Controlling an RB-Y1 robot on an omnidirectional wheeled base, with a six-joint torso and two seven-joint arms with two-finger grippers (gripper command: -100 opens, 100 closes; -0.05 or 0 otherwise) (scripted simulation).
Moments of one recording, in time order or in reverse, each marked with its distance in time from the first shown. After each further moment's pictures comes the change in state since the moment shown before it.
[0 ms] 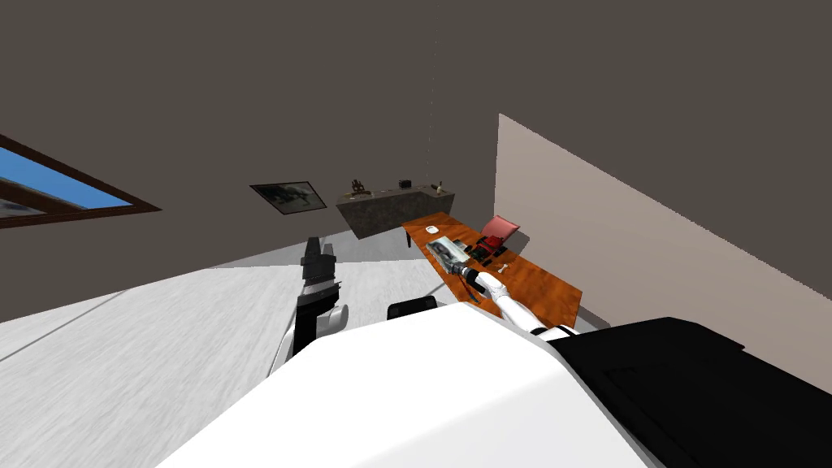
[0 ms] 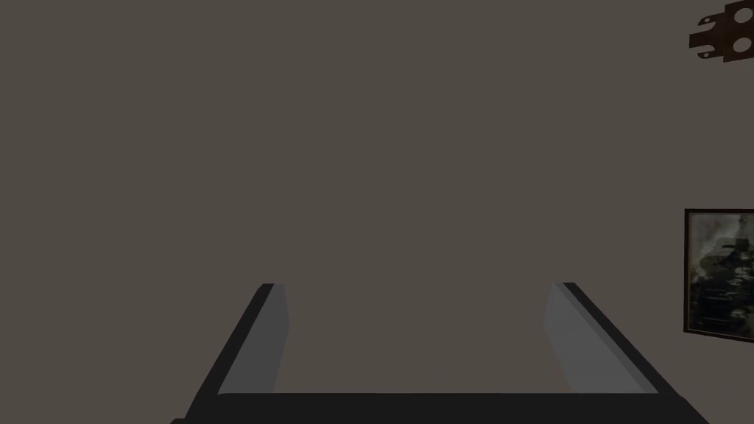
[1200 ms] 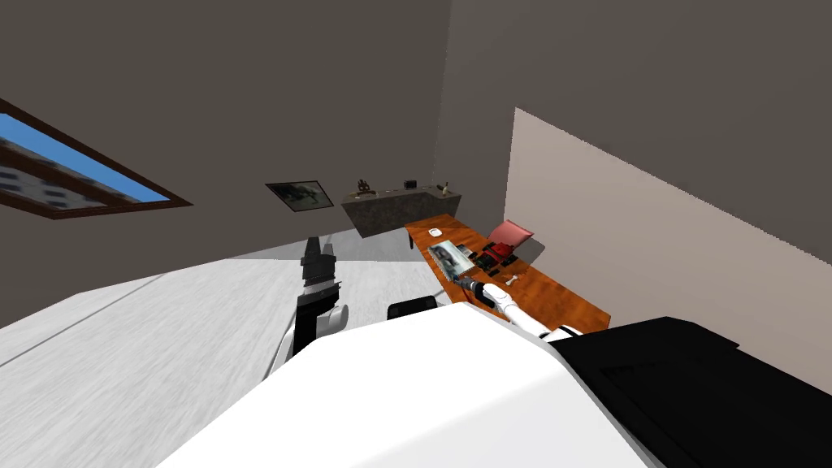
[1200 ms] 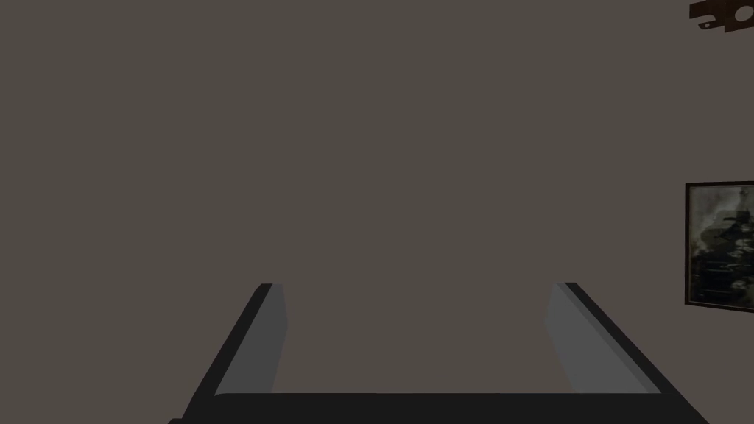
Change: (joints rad) left arm 0.000 0.000 0.000 0.000 0.000 0.000 0.000; right arm 0.017 -0.032 0.075 0.251 0.194 0.012 -0.019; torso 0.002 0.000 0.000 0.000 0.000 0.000
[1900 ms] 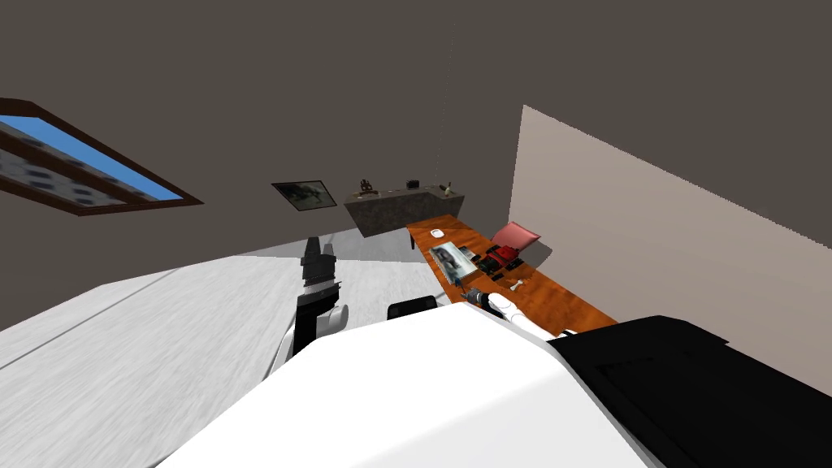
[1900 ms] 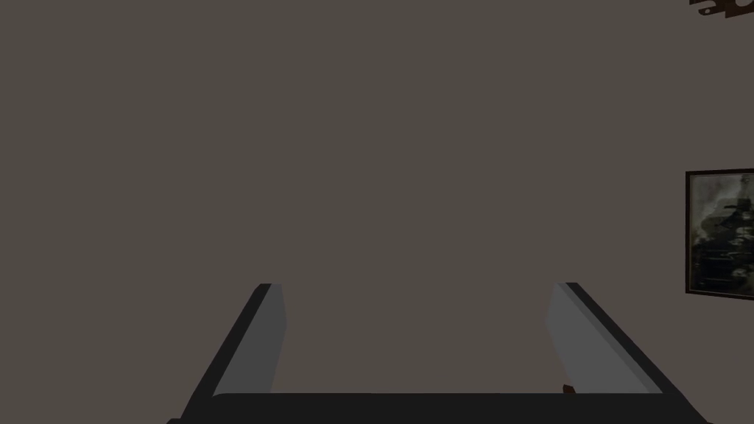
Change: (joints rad) left arm 0.000 0.000 0.000 0.000 0.000 0.000 0.000; right arm 0.037 -0.006 0.043 0.117 0.098 -0.016 0.010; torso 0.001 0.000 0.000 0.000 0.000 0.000
